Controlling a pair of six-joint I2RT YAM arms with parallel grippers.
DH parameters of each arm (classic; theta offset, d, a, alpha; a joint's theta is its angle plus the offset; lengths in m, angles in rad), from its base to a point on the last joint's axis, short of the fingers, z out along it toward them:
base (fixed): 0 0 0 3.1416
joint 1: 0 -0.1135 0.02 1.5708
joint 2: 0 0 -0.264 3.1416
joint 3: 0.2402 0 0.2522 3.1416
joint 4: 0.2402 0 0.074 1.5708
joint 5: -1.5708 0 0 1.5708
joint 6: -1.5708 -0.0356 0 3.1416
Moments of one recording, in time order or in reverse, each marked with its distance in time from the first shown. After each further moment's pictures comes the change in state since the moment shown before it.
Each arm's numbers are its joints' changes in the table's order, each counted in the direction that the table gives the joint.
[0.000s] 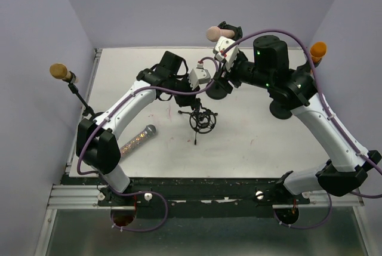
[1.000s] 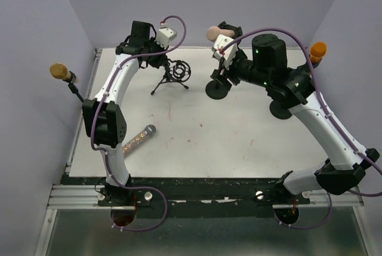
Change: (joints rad) left arm -0.324 0.258 0.360 -0.057 0.237 0.069; right arm 0.003 0.013 0.001 -0.026 -0.022 0.019
